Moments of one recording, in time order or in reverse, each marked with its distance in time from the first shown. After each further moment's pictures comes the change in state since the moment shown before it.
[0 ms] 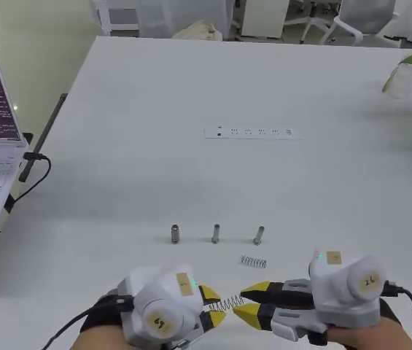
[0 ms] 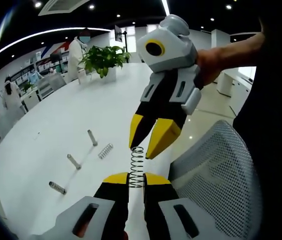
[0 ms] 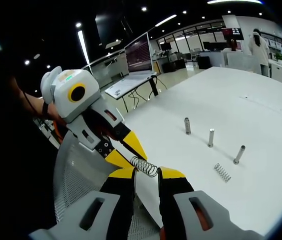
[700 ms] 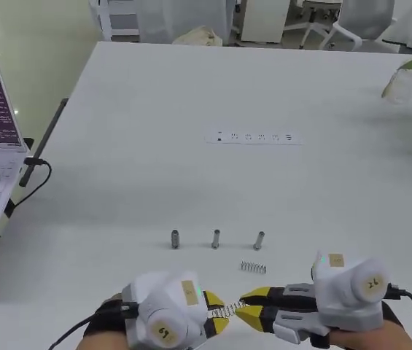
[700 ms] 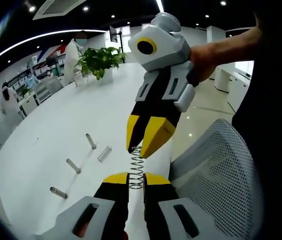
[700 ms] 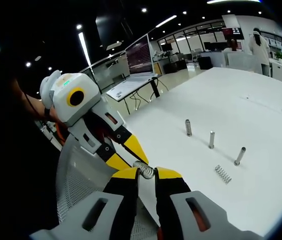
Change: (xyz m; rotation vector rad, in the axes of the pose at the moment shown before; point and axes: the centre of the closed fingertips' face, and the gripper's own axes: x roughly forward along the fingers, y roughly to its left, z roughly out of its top) left arm 0.003 -0.002 0.005 0.044 0.002 -0.010; right arm -0.003 0.000 0.005 0.007 -0.009 0.021
